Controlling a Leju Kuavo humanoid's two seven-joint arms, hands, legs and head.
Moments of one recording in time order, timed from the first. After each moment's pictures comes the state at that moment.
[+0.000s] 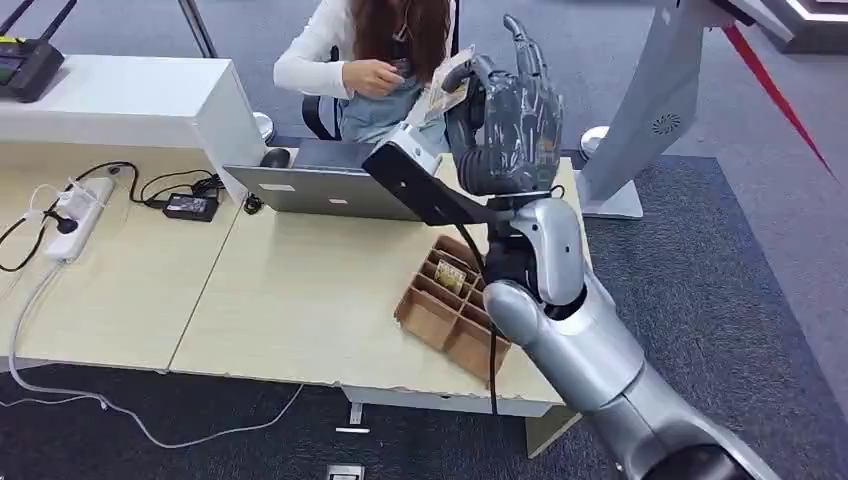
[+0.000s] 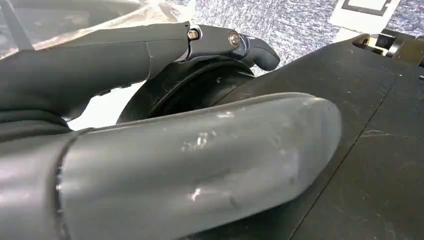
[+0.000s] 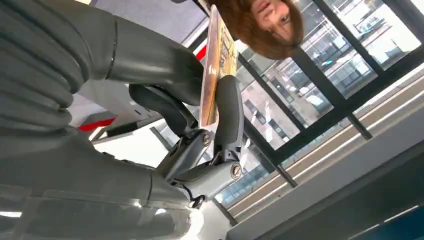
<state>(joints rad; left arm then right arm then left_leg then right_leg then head) -0.13 -0.09 -0.95 -0.23 -0.30 0.05 0.20 -0.86 0.09 0.74 -1.29 1.01 -0.41 0.36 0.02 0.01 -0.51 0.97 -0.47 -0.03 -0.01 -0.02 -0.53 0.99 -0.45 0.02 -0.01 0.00</state>
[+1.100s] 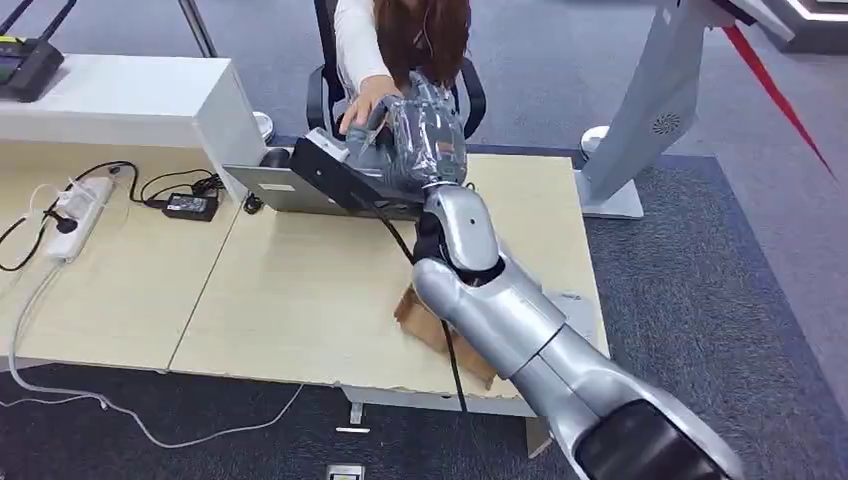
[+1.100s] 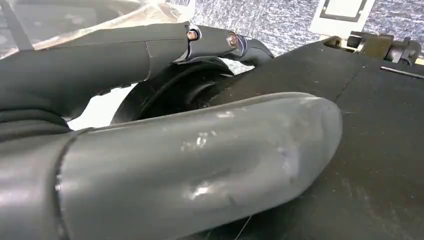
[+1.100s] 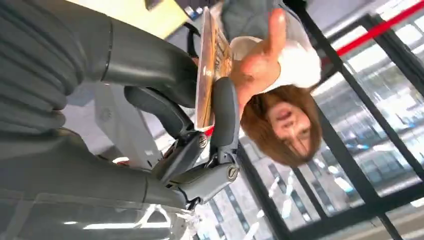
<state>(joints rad) -0.14 -0.09 -0.98 -0.23 -0.35 0.03 0.18 -0.99 0.29 0.81 -0.80 0.90 -0.33 0.40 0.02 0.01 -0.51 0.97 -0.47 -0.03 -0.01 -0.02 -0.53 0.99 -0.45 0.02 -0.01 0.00</state>
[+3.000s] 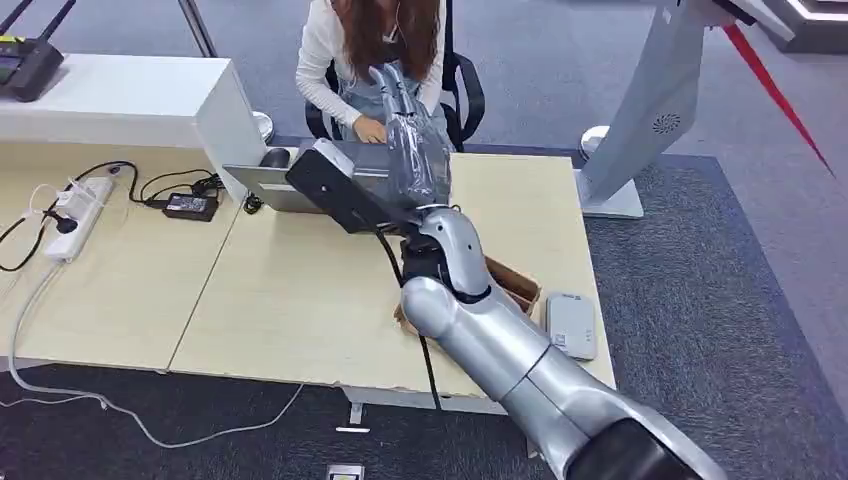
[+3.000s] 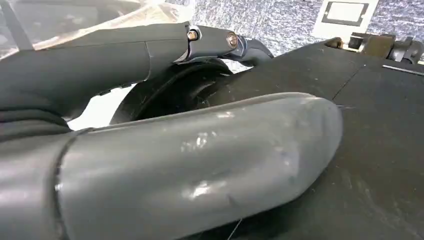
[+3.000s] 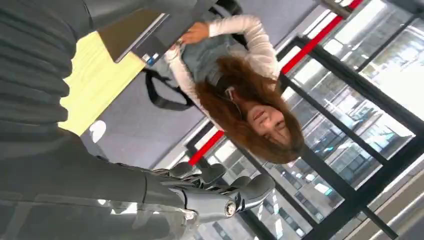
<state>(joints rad) -0.13 -0.10 -0.98 -0.23 -0.38 0.05 0.20 -0.90 0.30 0.83 -0.87 0.63 -0.53 0.19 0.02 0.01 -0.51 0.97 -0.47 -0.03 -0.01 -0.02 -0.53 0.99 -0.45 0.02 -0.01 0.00</state>
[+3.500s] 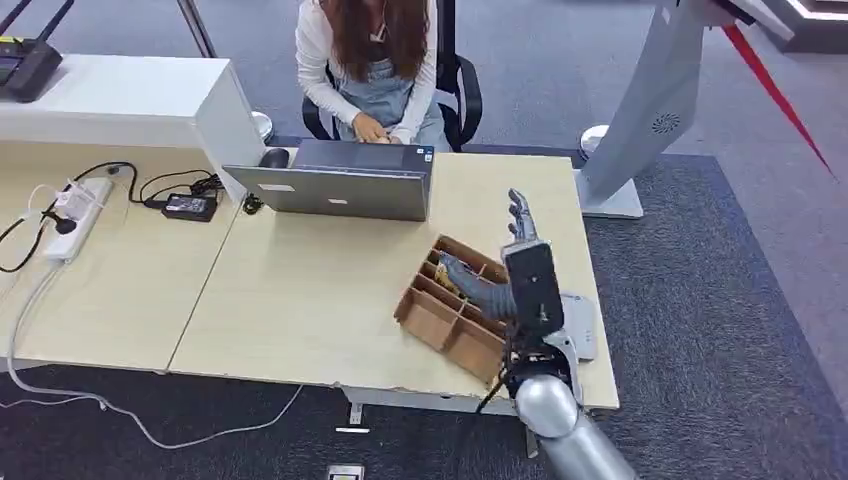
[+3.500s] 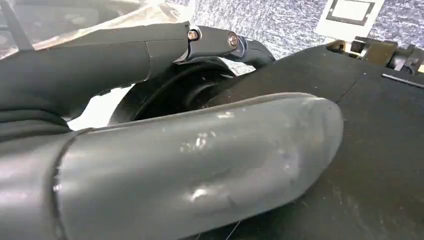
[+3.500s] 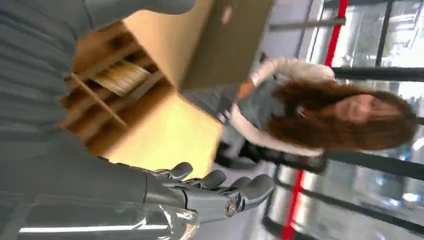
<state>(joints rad) -0.13 -0.10 -0.97 -0.23 -0.32 0.07 0.22 -0.34 0.01 0.64 -1.39 0.09 -0.51 -0.02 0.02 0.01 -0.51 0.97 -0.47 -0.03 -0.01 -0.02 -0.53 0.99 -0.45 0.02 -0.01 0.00</state>
